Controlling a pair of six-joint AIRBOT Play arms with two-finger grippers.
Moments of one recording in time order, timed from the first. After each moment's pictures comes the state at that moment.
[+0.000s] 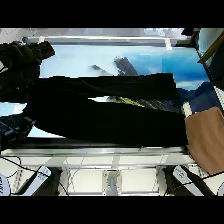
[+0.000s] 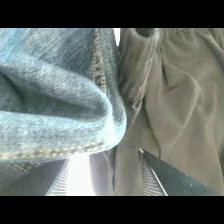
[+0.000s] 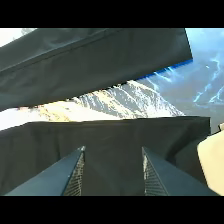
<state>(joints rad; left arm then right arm) 0.85 -1.00 0.44 0.76 -0.70 -1.07 -0.60 -1.00 1.49 -1.09 1.53 1.42</state>
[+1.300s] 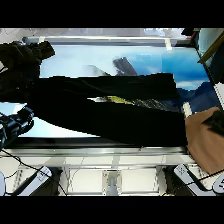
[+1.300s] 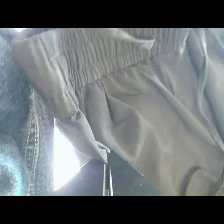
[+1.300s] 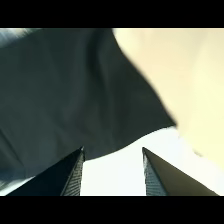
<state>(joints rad) 0.70 -1.05 0.51 0.59 -0.54 -1.01 -0.94 -1.00 0.96 -1.20 1.61 1.30</state>
